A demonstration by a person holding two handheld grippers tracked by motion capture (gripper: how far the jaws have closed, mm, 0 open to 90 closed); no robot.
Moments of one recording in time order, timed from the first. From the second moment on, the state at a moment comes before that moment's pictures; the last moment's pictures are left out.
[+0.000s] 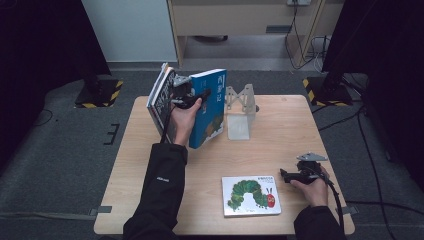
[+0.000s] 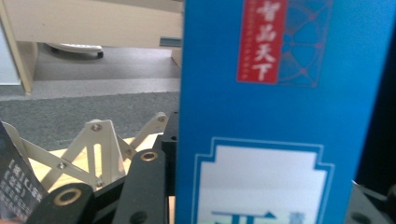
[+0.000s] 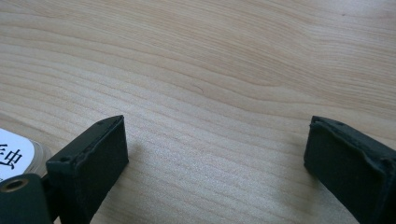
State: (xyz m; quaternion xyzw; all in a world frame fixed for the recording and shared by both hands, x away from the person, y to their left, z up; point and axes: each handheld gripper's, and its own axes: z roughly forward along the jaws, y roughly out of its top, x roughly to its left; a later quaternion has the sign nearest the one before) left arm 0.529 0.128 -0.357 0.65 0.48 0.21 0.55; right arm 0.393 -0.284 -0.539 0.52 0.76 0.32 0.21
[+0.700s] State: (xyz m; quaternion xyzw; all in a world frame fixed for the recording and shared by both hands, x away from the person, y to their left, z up) left arm 0.543 0.114 -0.379 0.63 0.50 0.25 0.54; right arm 0.393 -0.283 -0.539 0.52 0.76 0.32 0.21
